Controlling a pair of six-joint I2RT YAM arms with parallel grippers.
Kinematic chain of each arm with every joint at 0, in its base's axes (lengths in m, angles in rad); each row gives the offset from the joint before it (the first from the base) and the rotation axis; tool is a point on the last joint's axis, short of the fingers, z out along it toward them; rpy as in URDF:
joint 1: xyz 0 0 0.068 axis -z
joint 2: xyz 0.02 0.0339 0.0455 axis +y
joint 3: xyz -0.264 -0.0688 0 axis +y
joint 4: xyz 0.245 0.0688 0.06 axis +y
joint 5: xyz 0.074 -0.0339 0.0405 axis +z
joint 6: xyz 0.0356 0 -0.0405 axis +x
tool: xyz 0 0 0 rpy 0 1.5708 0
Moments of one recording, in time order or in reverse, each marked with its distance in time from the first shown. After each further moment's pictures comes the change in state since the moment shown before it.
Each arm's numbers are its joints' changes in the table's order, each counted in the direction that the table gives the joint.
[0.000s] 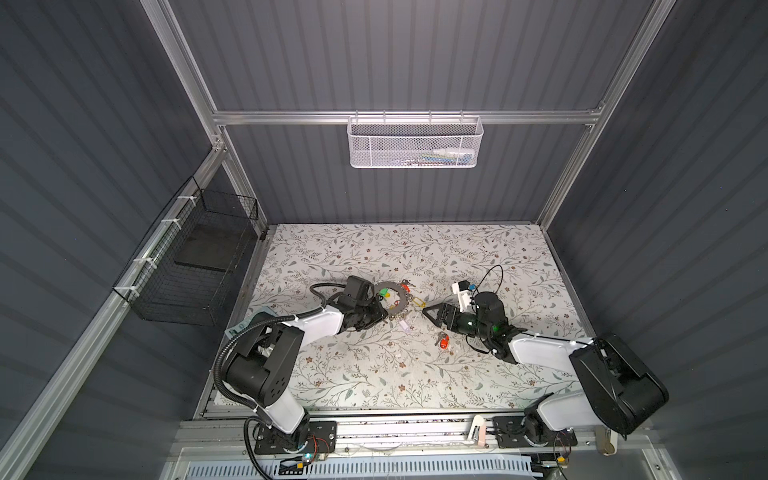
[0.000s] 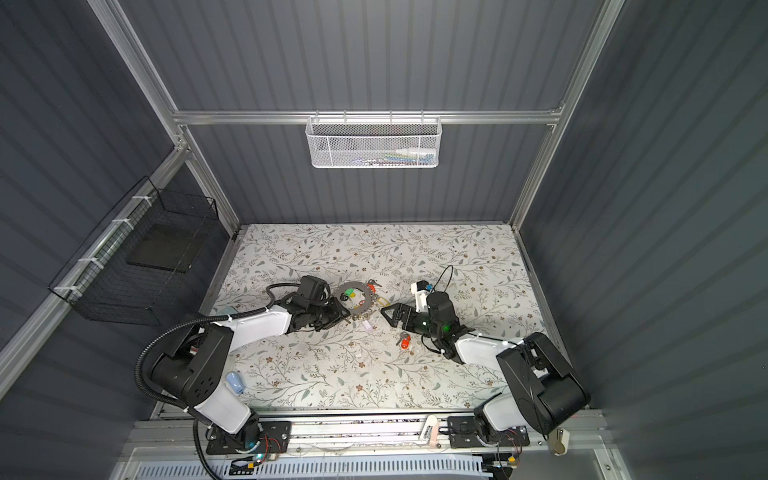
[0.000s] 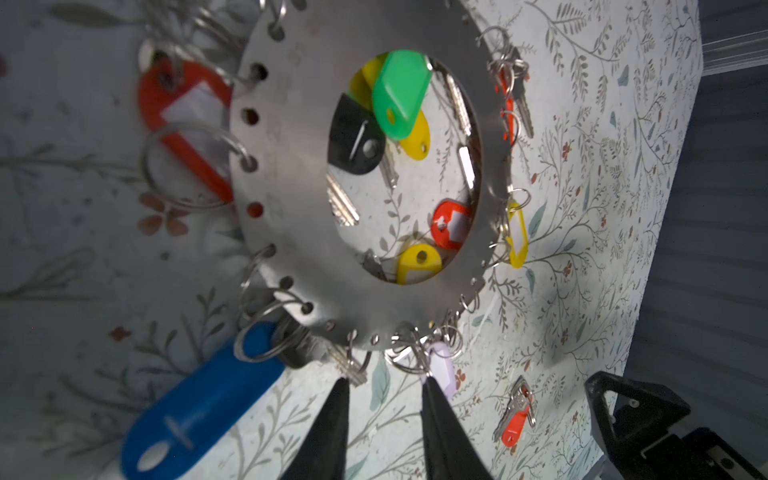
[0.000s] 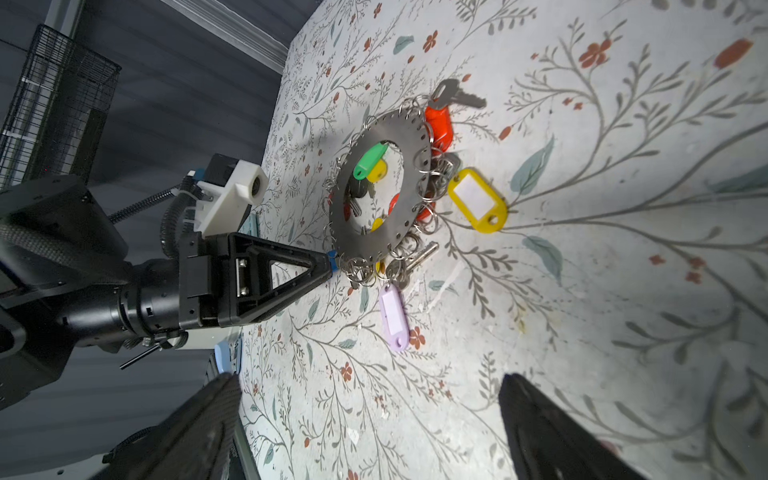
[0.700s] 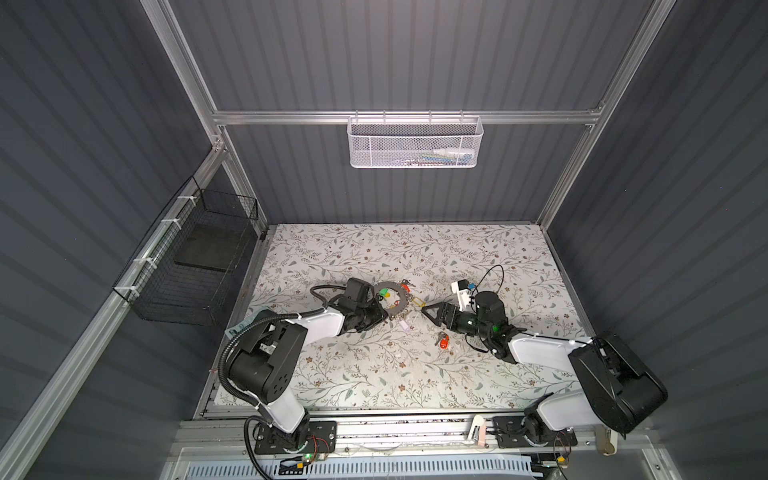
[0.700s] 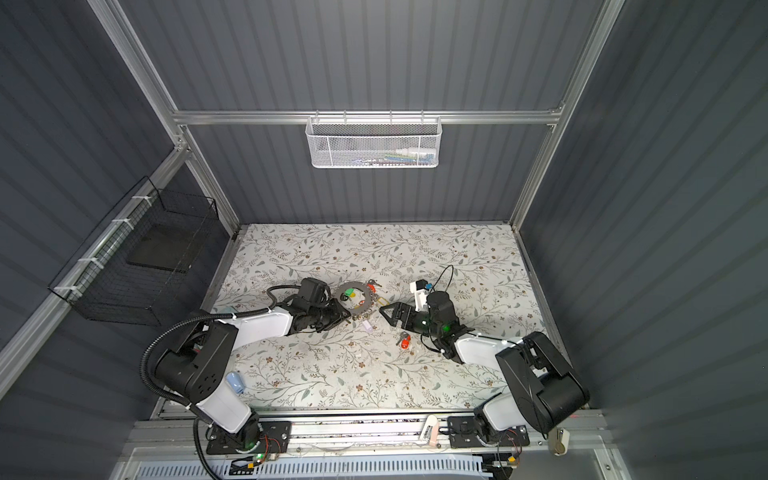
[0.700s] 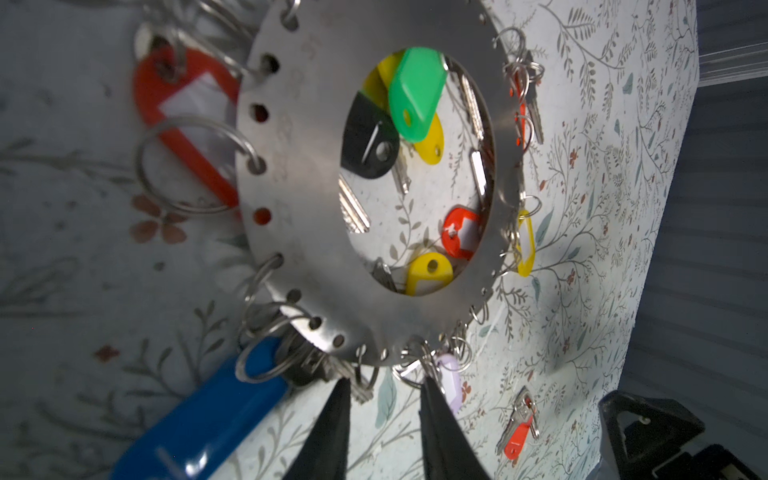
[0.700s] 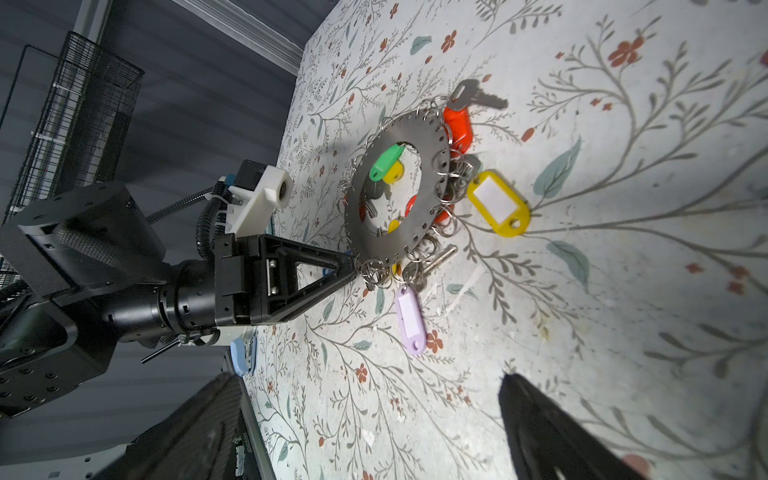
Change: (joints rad) left arm 0.001 0.026 0.019 -0.064 -0.005 -0.025; right arm 0.000 0.002 0.000 -0.032 0.021 0.018
